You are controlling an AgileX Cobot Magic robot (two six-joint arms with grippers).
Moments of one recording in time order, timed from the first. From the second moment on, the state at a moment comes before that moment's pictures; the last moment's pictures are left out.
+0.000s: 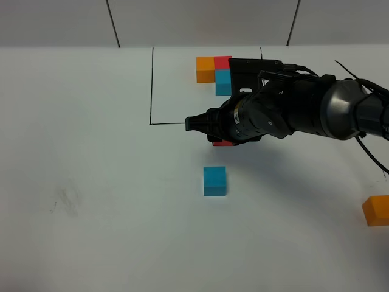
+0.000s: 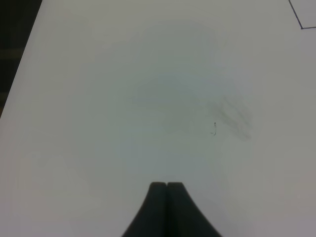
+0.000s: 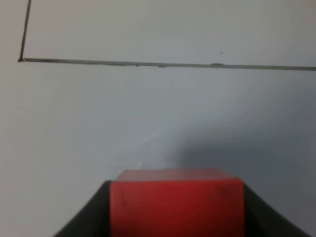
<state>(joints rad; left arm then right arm) 0.01 -0.01 -0.51 0.08 1.07 0.07 0.66 1.93 -1.22 -0.24 0.36 0.78</state>
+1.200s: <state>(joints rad) 0.01 -0.01 -0.51 0.08 1.07 0.07 0.68 2.00 -1.23 -0.24 0.35 0.89</state>
